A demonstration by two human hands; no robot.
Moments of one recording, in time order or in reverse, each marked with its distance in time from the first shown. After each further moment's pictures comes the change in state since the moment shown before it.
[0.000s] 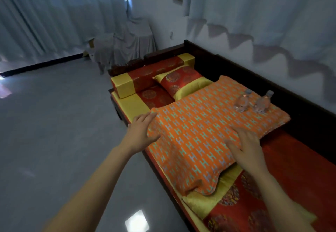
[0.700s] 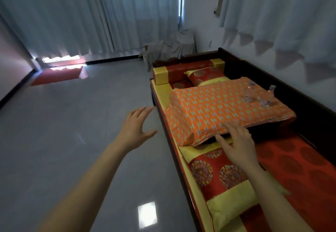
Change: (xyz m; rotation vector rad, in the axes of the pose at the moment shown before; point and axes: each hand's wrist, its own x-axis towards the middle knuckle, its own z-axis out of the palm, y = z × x) left_hand -0.336 0.203 0.016 0.077 0.277 -0.253; right_hand -0.237 0.081 -0.129 0.084 -0.157 -0.328
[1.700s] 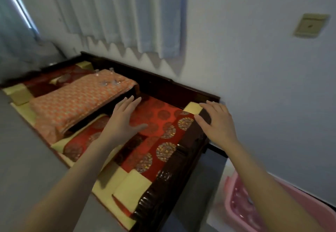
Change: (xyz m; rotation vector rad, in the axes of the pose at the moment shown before) left_hand -0.283 0.524 0.138 -0.215 -0.177 0.694; right_hand -0.495 0.285 -0.342 -0.242 0.451 0.376
